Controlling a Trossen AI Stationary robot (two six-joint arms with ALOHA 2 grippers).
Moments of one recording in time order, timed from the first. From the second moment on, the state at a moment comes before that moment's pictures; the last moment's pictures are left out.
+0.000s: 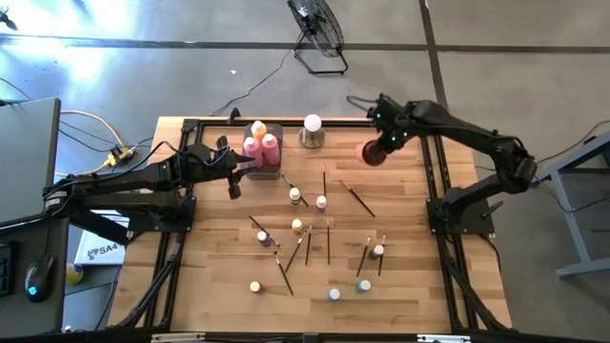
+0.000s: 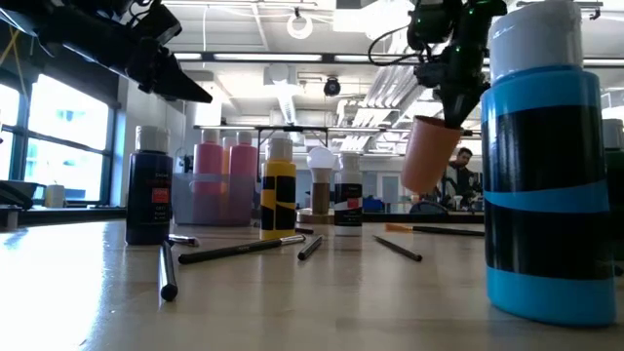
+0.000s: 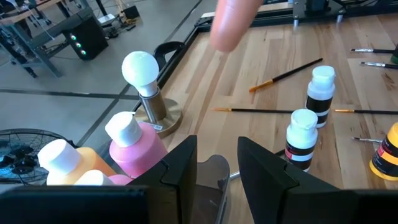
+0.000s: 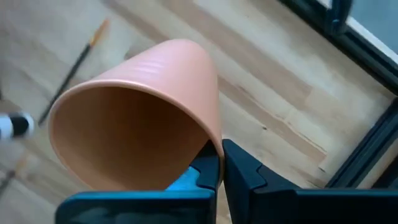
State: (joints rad) left arm 0.31 0.69 0.46 -0.06 -0.10 0.23; right arm -0.63 1.41 1.27 -1.14 0.07 0.34
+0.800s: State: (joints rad) left arm 0.31 0.69 0.46 -0.06 -0.10 0.23; right arm -0.75 1.79 1.58 -1.48 -0.03 0.21
